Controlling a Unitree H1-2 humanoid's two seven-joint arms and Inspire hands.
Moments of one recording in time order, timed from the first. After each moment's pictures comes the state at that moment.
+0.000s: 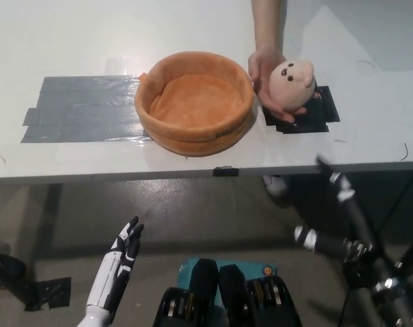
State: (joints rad) left_arm 0.04 0.08 -0.07 0.00 0.20 -0.09 -0.03; right_arm -0.18 -0.14 0.10 -0.08 -0.24 -0.09 0.01
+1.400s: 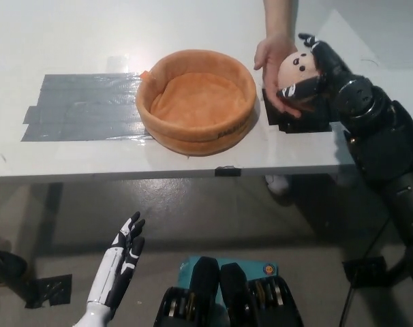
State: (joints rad) left_arm 0.03 0.08 -0.07 0.00 0.21 -0.09 -0.03; right_arm -1.04 -0.19 0.22 0.88 -0.35 0.29 0.08
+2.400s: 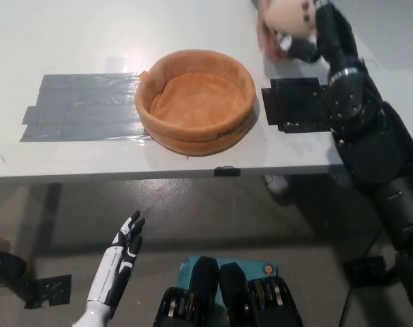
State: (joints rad) left_arm 0.02 0.08 -0.07 0.00 0.21 -0.09 -0.03; right_arm -1.03 -0.15 0.19 0.69 -0.39 0.06 -0.24
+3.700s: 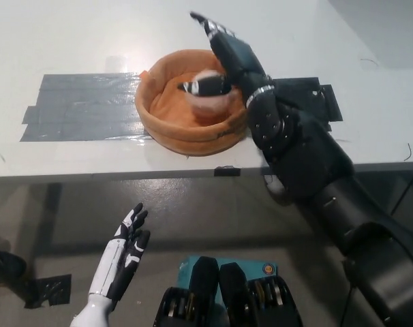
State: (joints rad) left_arm 0.00 0.09 -0.08 -0.02 0.22 -0.09 -0.03; right_arm -1.08 -0.01 0.34 0.81 -0.44 -0.01 -0.10
